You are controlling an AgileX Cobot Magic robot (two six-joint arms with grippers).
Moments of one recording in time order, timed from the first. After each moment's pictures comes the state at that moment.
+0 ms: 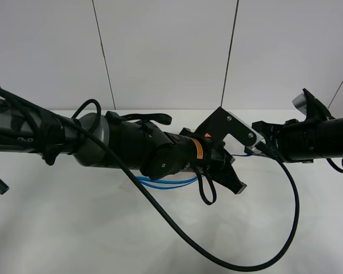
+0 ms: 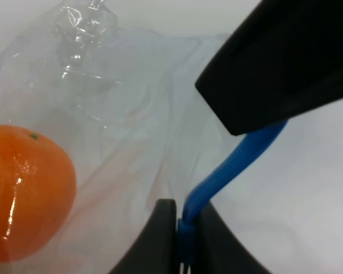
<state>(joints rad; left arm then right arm) -0.89 2.00 -1.22 0.06 -0.11 0.06 0.02 1.41 -0.66 1.26 0.54 -0.88</state>
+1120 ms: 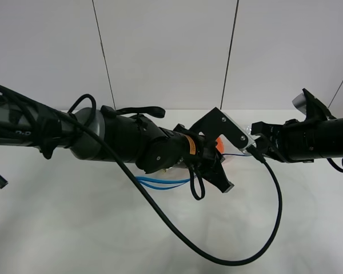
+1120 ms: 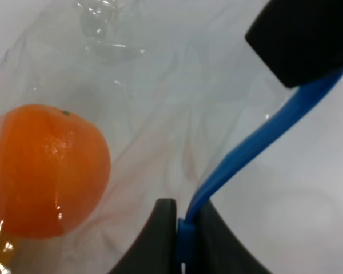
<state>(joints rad) -0.85 2.00 -1.23 0.07 -0.04 0.18 0.02 1.41 -0.66 1.25 0.52 -0.88</state>
